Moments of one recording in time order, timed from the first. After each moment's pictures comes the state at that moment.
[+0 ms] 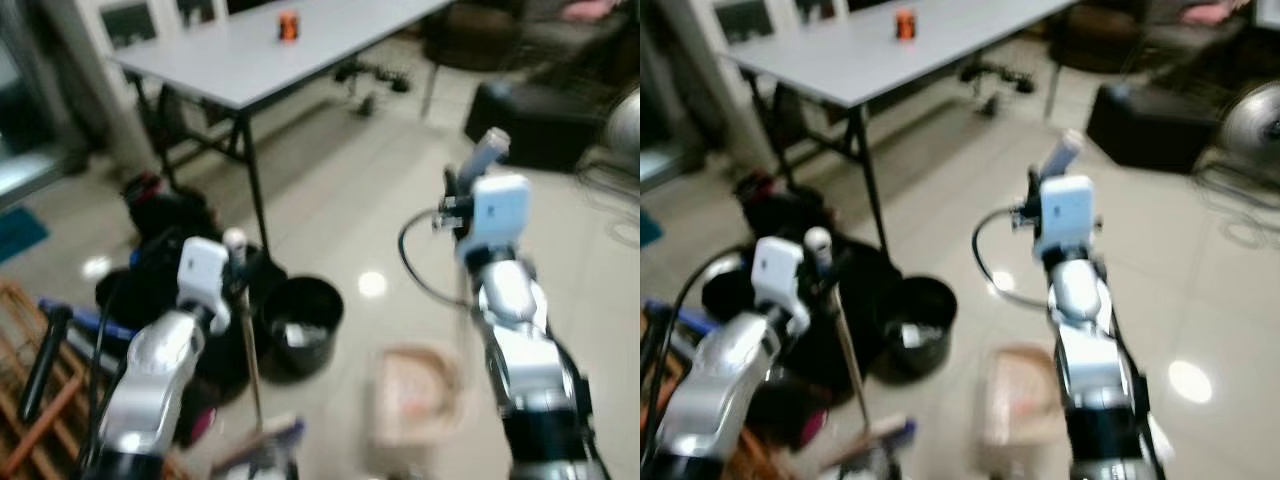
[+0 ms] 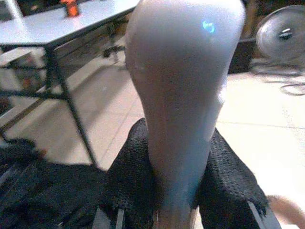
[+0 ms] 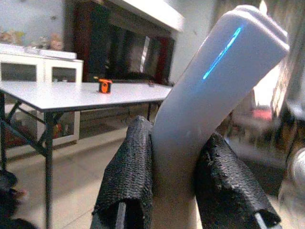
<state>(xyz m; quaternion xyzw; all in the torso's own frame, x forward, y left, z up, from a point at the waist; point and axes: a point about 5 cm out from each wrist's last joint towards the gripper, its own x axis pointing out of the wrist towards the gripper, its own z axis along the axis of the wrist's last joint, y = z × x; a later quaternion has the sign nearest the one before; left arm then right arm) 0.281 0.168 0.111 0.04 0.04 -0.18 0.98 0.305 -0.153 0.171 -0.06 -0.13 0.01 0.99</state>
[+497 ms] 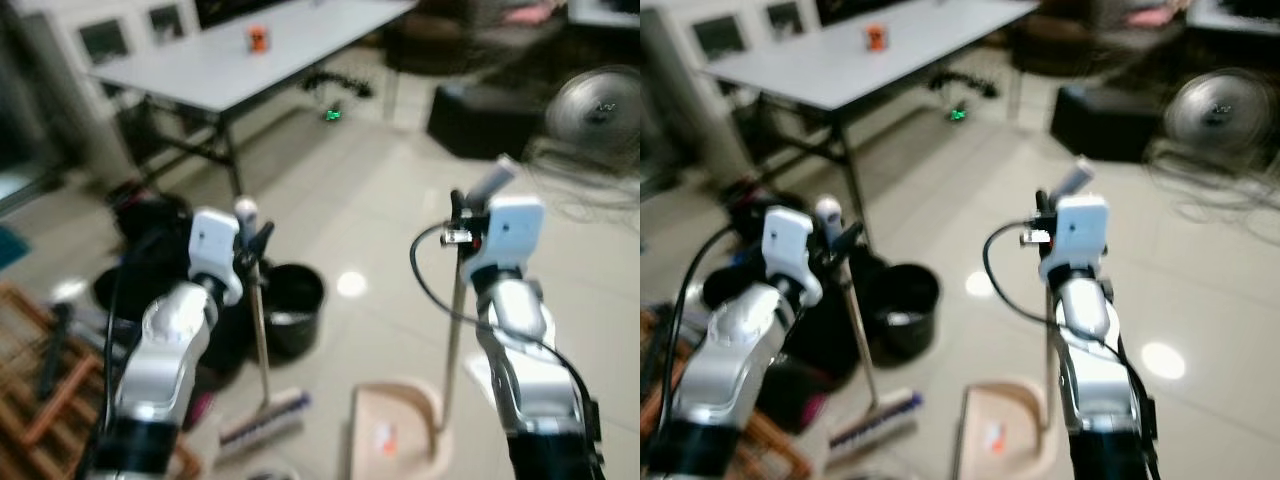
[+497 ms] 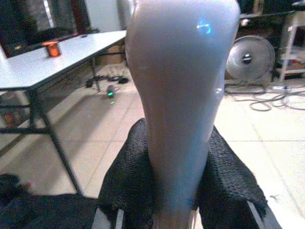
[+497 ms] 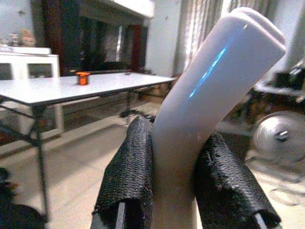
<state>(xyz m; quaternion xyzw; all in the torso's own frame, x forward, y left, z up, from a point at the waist) 0.302 0.156 0.131 0.04 0.01 -0.17 0.98 0.291 -0.161 0.161 -0.06 -0.09 0.00 0.99</state>
